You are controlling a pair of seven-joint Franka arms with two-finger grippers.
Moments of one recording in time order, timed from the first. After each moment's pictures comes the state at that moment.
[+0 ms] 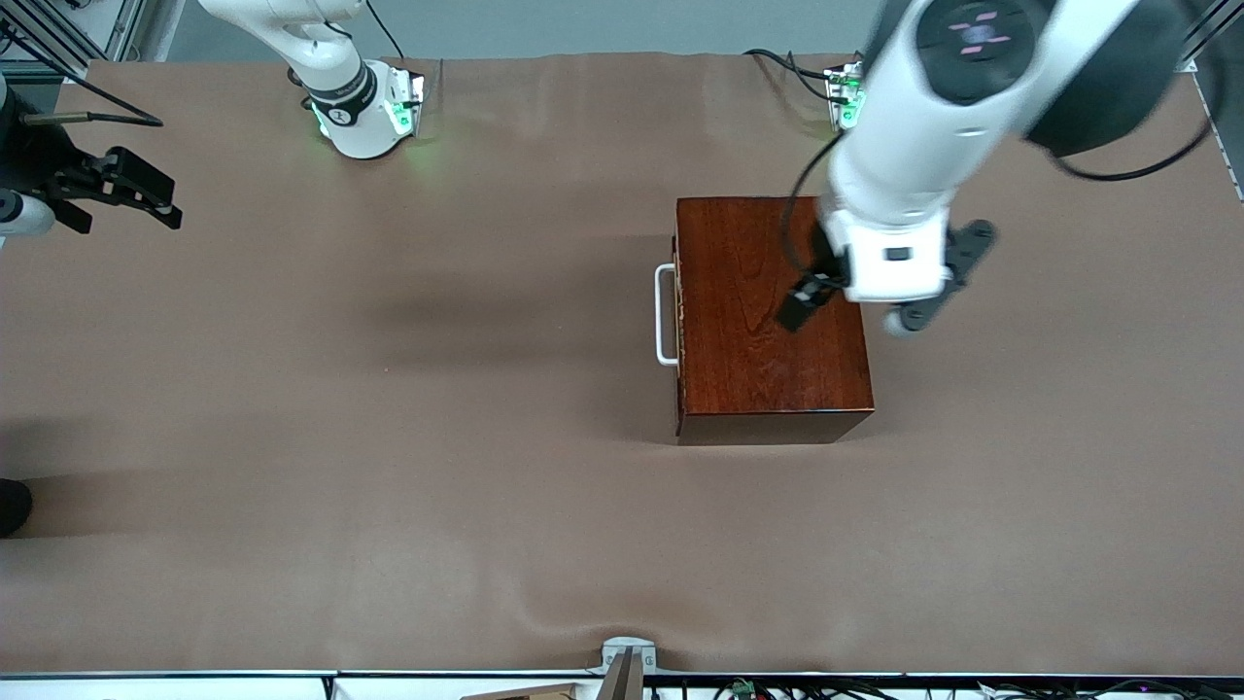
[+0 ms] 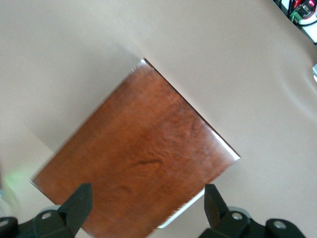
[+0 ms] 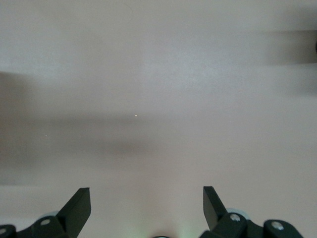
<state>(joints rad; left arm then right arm) -0.60 0.34 0.16 -1.17 -0.05 1.47 -1.19 -0.01 -0.06 0.06 -1.53 0.01 1.45 0.01</state>
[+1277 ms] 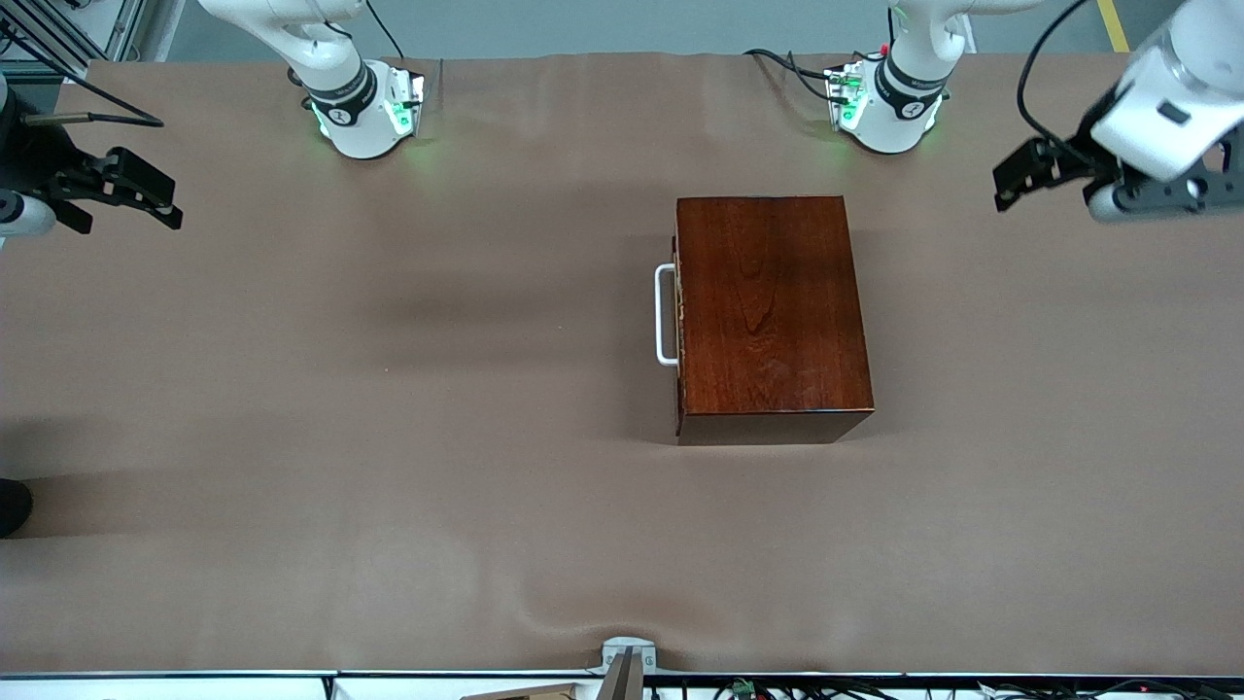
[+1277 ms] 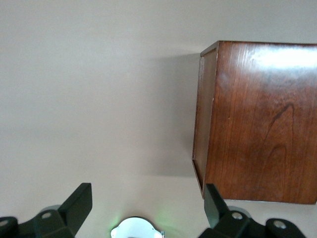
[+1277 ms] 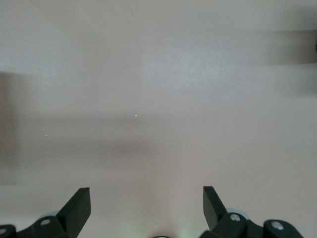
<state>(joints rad) -0.03 -0.16 -0.15 -1.68 0.00 1.47 -0.22 -0.01 -0.05 0.06 -1.53 0.01 1.45 0.01</state>
